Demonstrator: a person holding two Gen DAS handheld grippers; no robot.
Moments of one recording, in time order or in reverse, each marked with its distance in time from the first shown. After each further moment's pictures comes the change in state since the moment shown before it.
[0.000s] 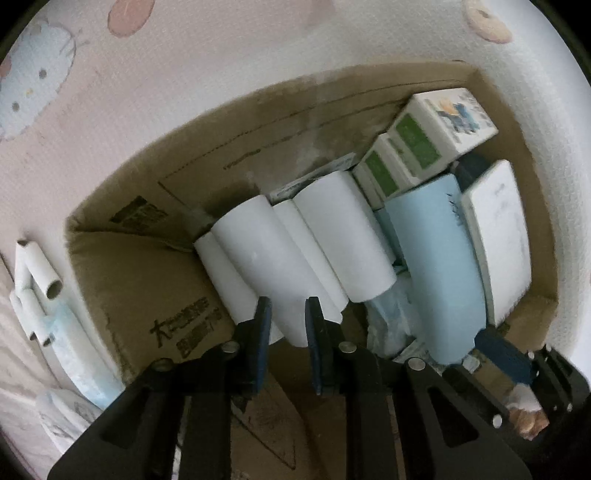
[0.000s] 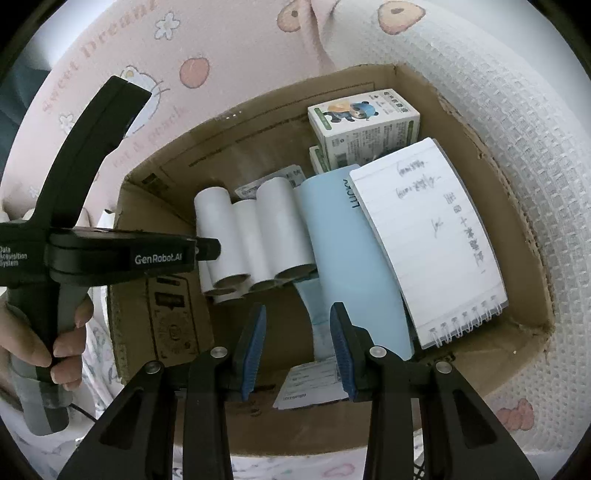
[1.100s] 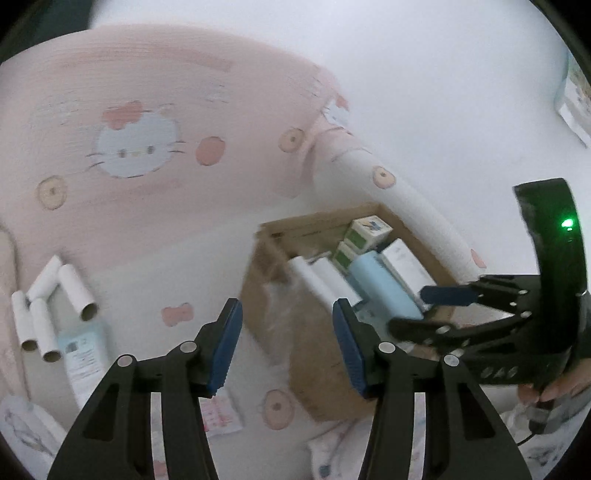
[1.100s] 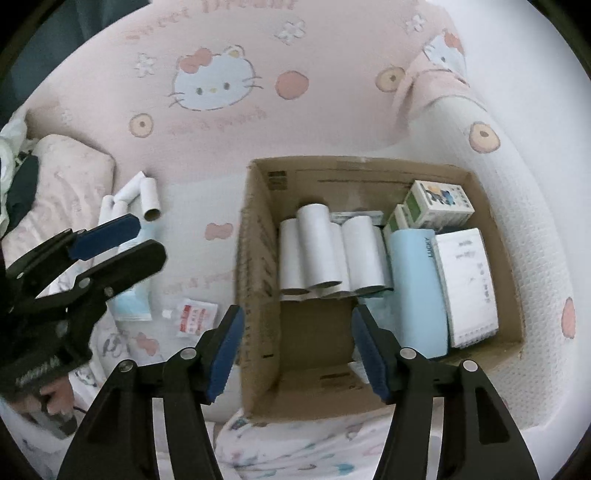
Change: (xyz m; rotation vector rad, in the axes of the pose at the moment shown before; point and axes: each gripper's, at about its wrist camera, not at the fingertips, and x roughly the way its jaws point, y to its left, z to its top) left arm -0.121 0.118 -0.188 -0.025 -0.745 -0.259; right arm -0.055 0.143 -0.044 -0.292 -0.141 -0.146
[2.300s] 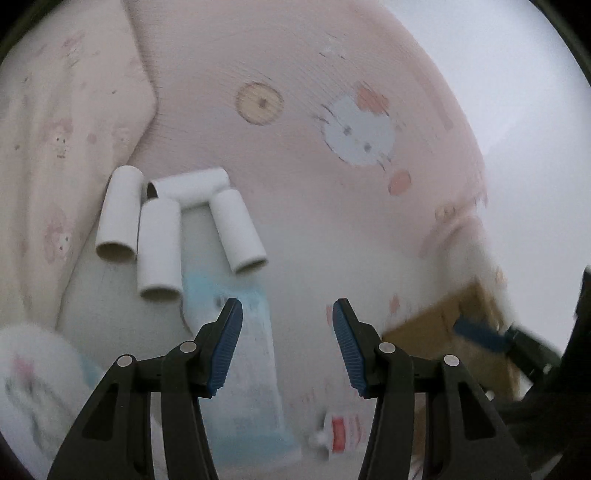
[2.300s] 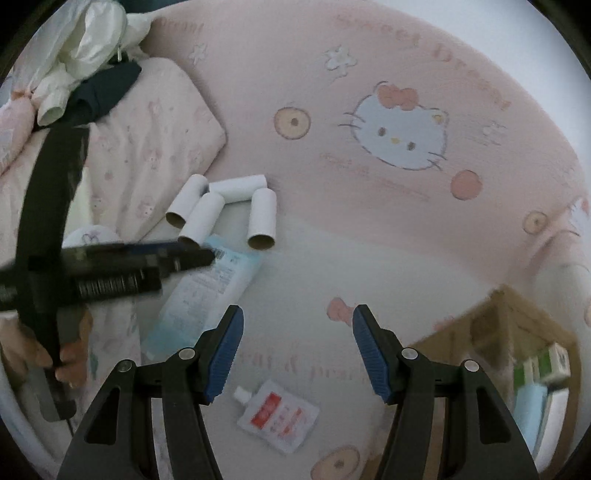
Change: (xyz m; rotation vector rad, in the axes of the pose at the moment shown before) left arm -0.007 0.252 -0.082 -0.533 -0.156 0.137; right arm 0.106 0.208 0.020 -0.449 -0.225 0.097
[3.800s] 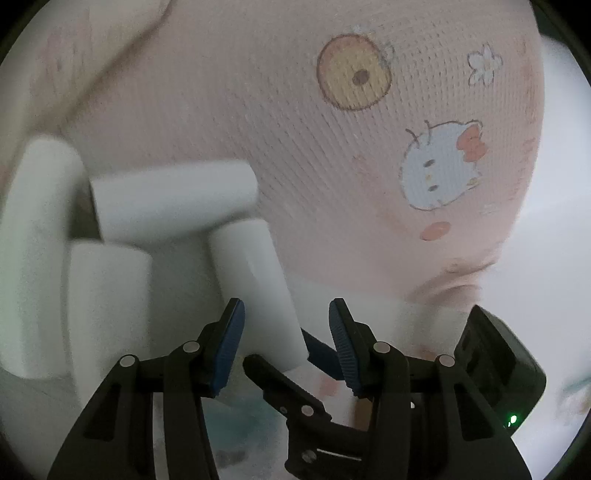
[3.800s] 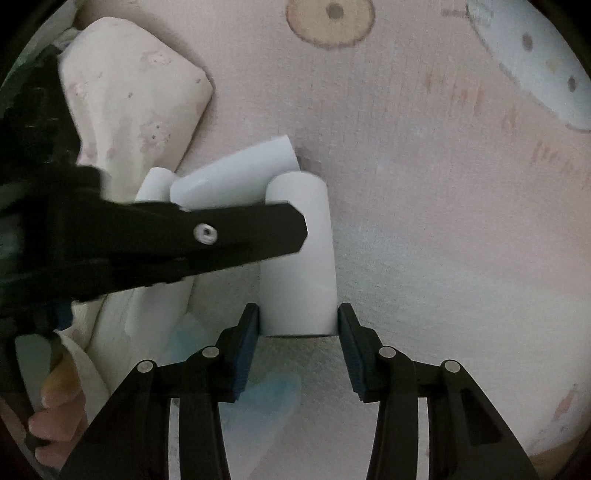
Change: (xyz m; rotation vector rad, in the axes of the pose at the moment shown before) left arm 0.123 0.073 0.084 -0.338 0.231 -0.185; right arm 0.209 0.019 0.087 0.062 0.198 0.266
